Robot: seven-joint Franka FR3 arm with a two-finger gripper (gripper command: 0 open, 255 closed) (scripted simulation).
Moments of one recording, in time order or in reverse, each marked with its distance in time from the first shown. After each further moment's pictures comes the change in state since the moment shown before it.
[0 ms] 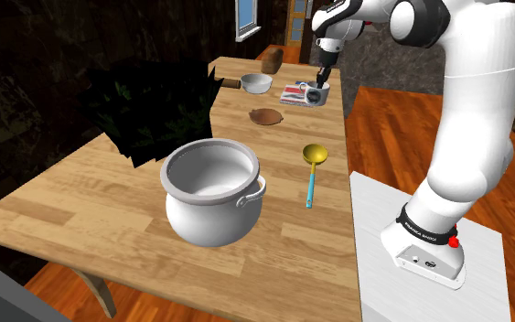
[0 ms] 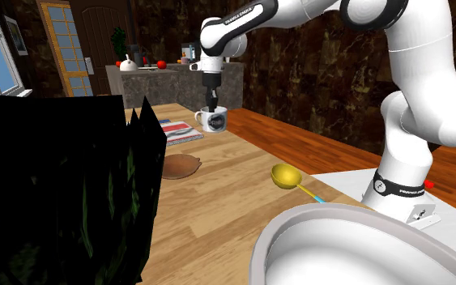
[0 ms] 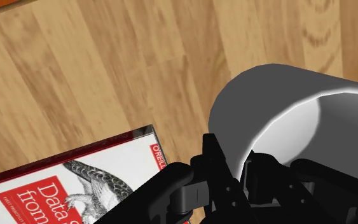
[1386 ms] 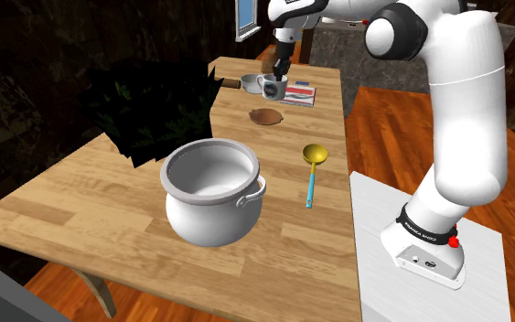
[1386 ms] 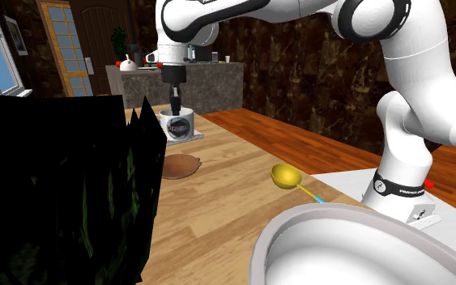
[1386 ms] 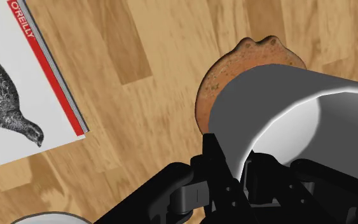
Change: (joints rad) arm 0.167 0.119 0.086 0.286 -0.004 -0.133 0.312
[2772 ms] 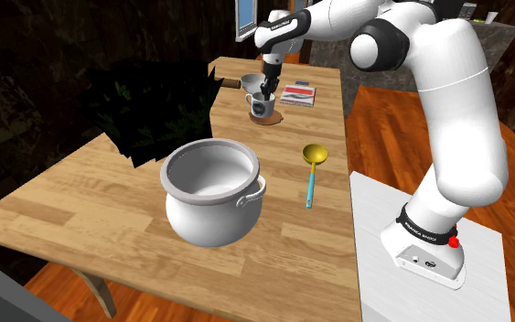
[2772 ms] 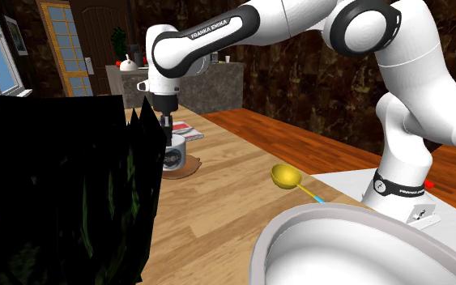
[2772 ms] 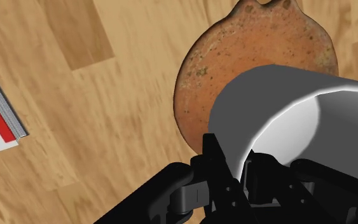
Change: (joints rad) arm 0.036 0.107 0.034 -0.031 0.032 0.139 0.038
